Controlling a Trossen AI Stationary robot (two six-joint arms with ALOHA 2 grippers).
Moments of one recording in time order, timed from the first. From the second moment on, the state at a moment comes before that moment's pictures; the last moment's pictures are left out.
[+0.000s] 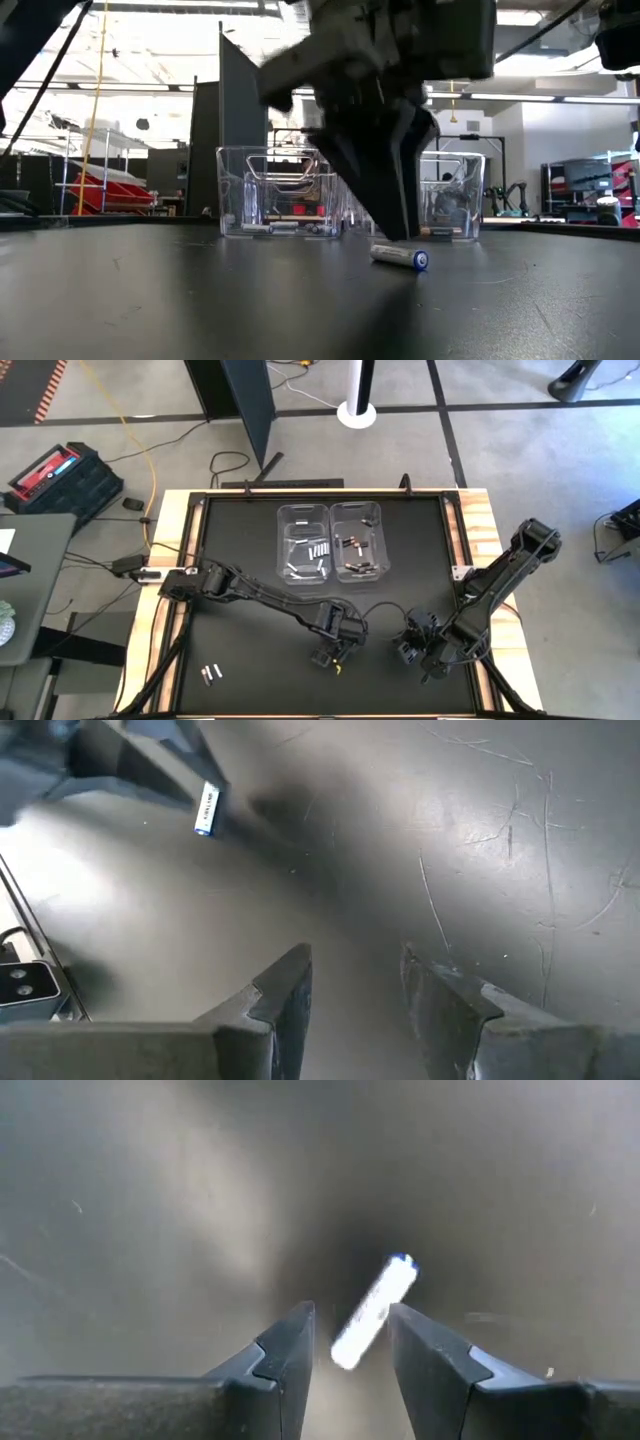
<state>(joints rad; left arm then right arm) -0.29 2.35 2.01 -0.91 -0.01 0.25 0.86 1.40 0.77 -0.55 0.55 1.72</state>
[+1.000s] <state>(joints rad) -0.27 2.42 2.01 -0.91 0.05 0.22 0.86 1.40 0.76 -0.57 0.55 1.72</state>
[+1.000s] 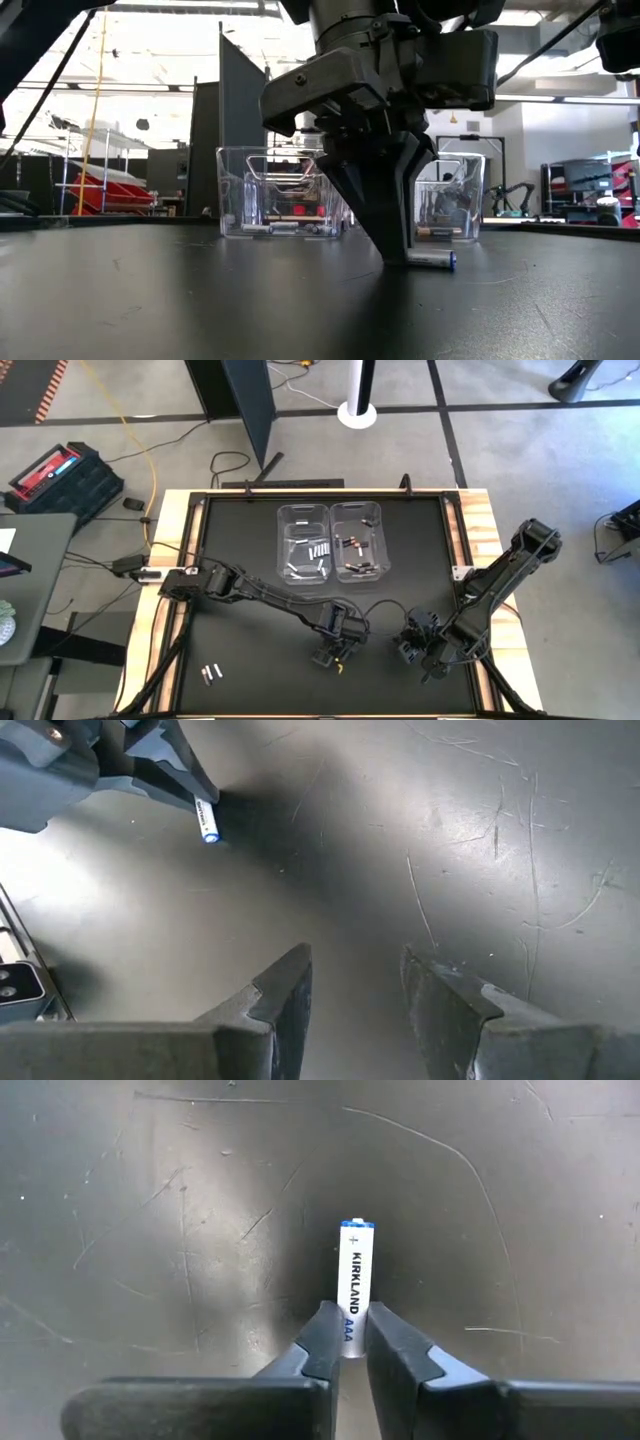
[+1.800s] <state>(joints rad) -0.01 2.13 2.00 -0.99 0.05 0.12 0.85 1.40 0.76 -0.57 0.55 1.72</state>
